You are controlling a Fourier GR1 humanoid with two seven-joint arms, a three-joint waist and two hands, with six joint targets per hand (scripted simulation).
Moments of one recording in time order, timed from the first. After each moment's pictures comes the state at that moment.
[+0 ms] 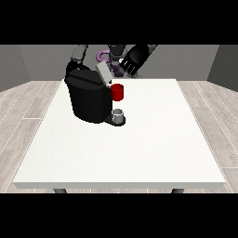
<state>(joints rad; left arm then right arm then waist) -1.12 0.42 0.09 -0.72 -0.69 -0.43 -0.06 -0.34 -0.02 0.04 -1.27 0.19 -0.16 -0.01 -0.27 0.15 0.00</state>
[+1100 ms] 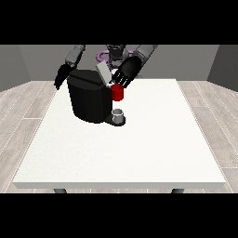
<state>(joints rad) -1.23 0.44 0.11 -0.66 -0.72 -0.43 -0.07 -0.43 -0.07 -0.04 -1.31 0.17 -0.17 0.02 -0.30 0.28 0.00</state>
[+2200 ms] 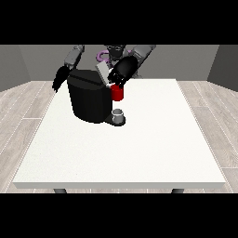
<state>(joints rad) -1.29 0.44 0.11 -0.65 -0.75 -0.38 -0.09 -0.48 -0.08 -0.07 -1.27 0.16 -0.18 0.02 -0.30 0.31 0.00</state>
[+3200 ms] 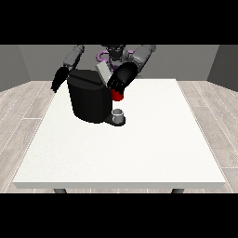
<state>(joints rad) -1.29 0.50 0.10 -0.63 -0.82 -0.29 -0.19 -0.48 -0.08 -0.05 -1.31 0.17 -0.18 0.03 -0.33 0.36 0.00</state>
